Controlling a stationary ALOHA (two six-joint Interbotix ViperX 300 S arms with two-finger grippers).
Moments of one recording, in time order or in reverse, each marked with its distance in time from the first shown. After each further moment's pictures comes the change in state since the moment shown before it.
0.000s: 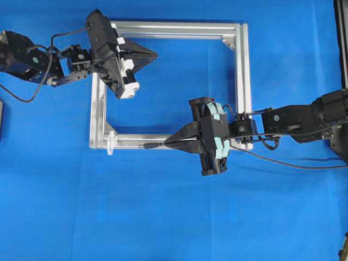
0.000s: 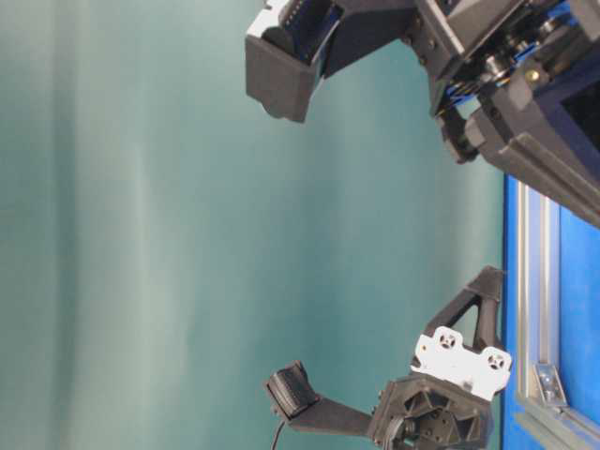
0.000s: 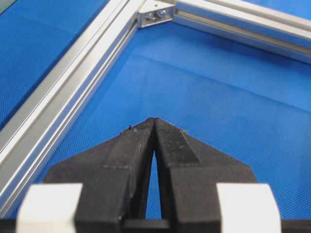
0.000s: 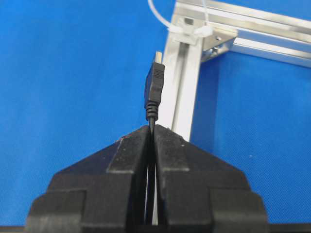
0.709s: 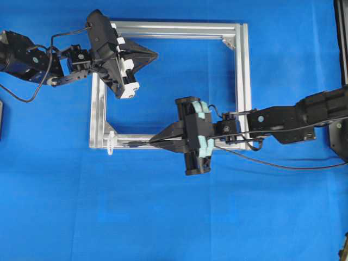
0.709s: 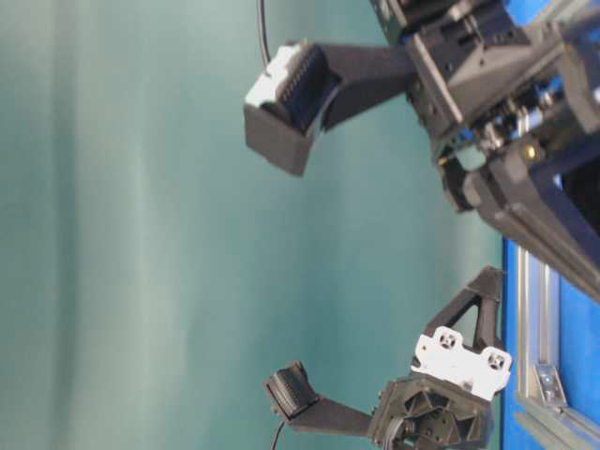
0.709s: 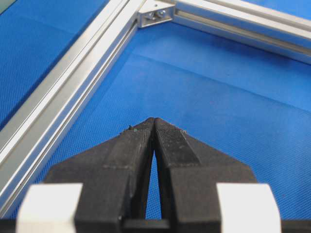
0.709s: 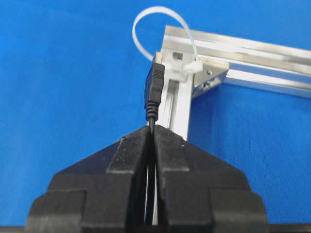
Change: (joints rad) left arm 0.002 0.002 0.000 0.002 0.002 0.000; right arm 0.000 0.086 -0.117 0.029 -0.005 -0.002
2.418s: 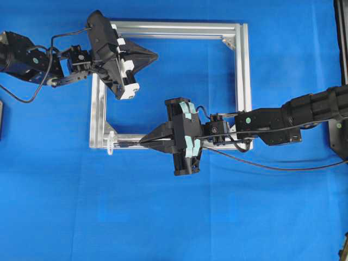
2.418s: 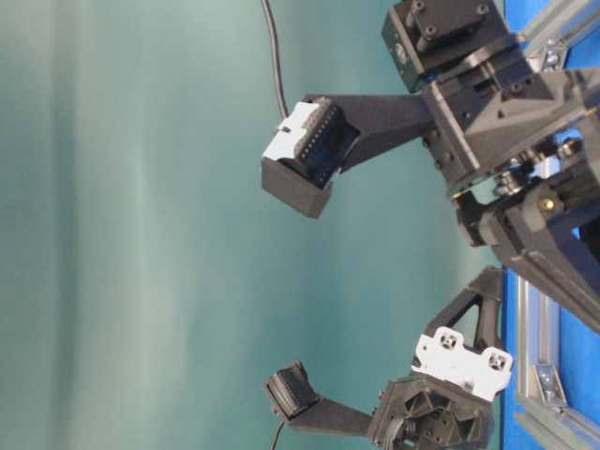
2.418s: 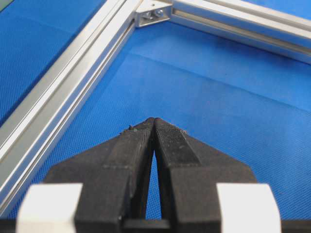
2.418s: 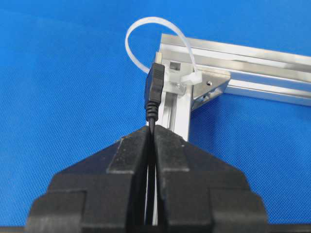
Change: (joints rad) left arm -0.005 -0.002 0.000 0.000 0.000 0.000; right arm 0.000 0.054 -0.061 0.020 0.008 0.000
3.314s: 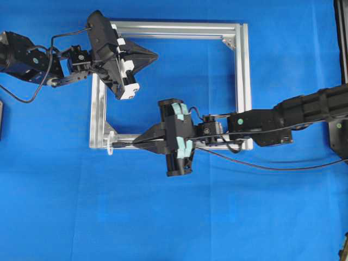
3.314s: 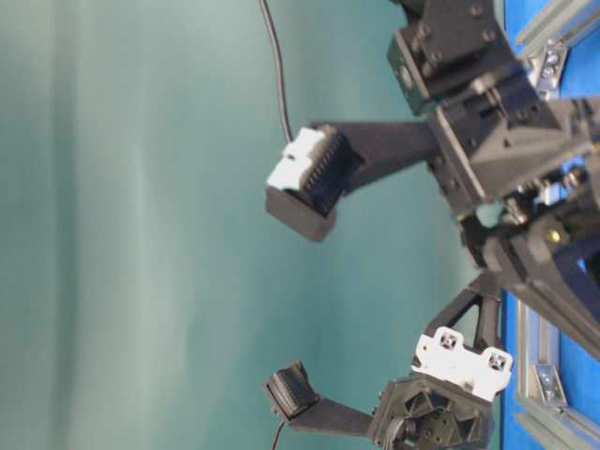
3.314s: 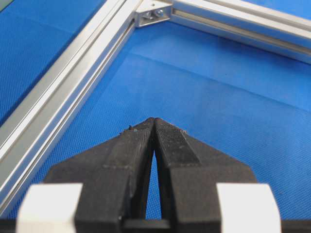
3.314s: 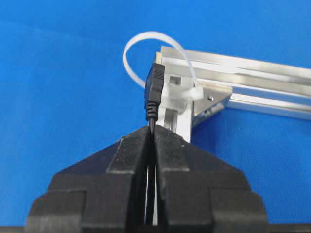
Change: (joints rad) left arm -0.002 0.000 0.000 -0.002 0.000 0.000; right arm 0.000 0.046 -0.061 0.000 0.000 0.000
